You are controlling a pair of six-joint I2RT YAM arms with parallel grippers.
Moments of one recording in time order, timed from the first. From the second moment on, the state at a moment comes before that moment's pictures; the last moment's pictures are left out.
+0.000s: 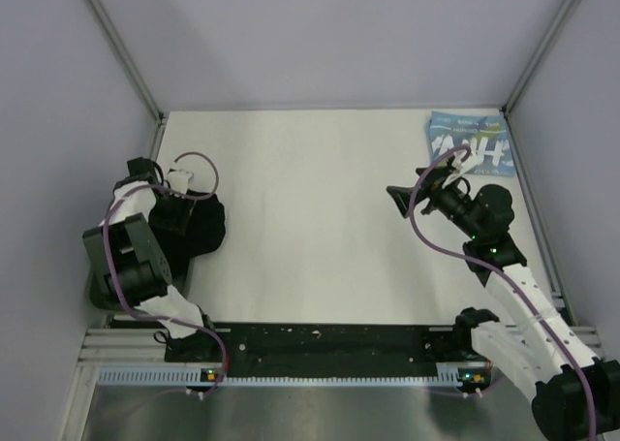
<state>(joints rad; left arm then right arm) 0.37 1.63 1.10 -0.70 0.11 0.63 0.22 0.83 0.58 0.26 -0.43 0.16</state>
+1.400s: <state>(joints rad) -0.31 1.29 2.06 -1.03 -0.05 0.45 0.34 1.03 0.97 0.23 -0.60 0.28</state>
